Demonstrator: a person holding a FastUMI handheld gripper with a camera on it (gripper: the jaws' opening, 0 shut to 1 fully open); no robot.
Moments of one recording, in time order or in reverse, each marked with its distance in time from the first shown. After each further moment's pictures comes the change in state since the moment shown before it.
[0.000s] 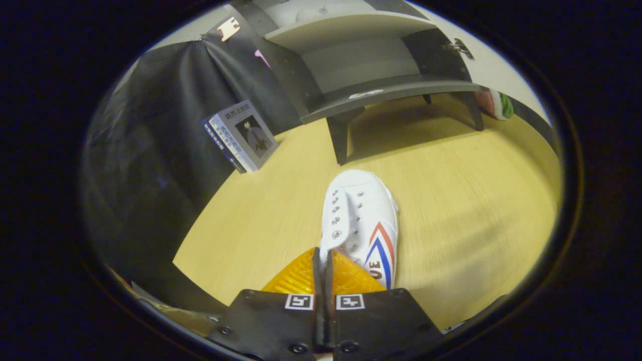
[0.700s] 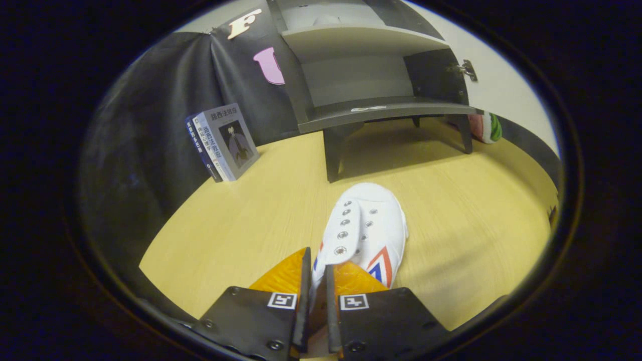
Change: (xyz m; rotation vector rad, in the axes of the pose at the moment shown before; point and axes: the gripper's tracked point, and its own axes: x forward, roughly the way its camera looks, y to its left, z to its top) arm 0.030 0.001 0.005 -0.095 -0.093 -0.172
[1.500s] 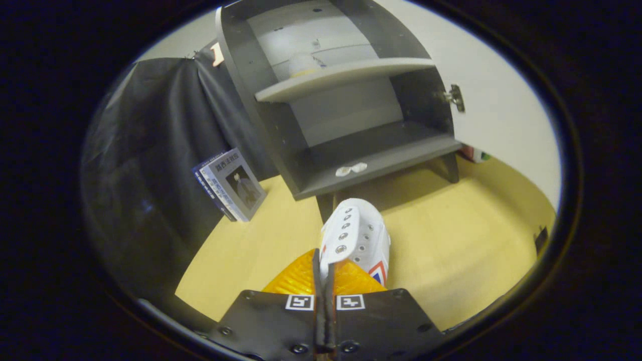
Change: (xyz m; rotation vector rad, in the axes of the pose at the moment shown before) arm -0.070 -0.028 0.134 0.092 -0.127 0.053
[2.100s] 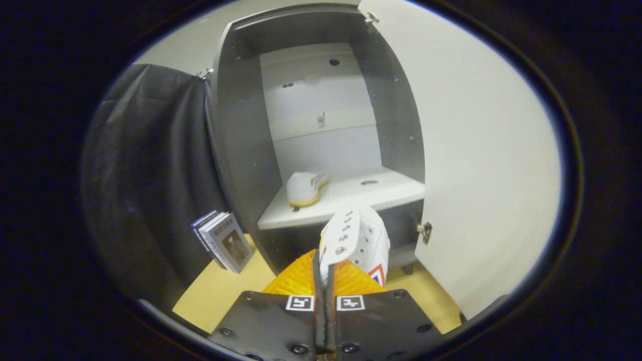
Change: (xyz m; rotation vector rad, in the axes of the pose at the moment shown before) arm -0.053 -0.005 0.226 -0.131 -0.245 -0.085
